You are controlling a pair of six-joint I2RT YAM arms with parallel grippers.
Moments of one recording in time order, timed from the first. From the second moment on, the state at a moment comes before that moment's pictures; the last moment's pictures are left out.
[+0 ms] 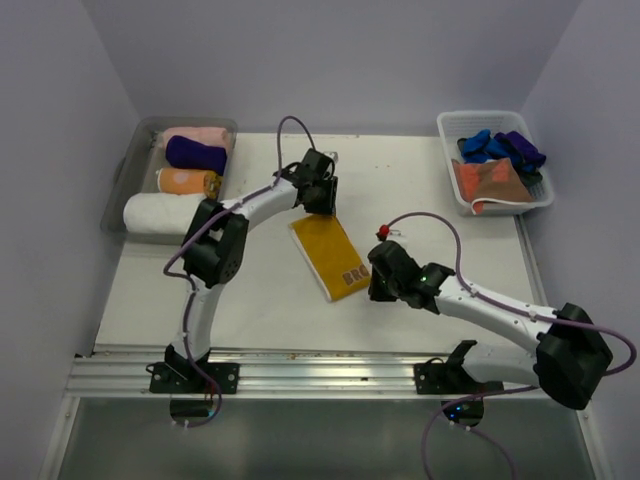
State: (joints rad) left arm -0.56 2.22 1.73 -0.45 0.07 -0.41; right arm 0.81 1.18 0.64 -0.44 0.20 0.76
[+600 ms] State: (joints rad) left arm -0.59 1.64 1.16 -0.30 0.19 -0.51; right arm 0.68 1.62 0.91 -0.38 0.21 0.57
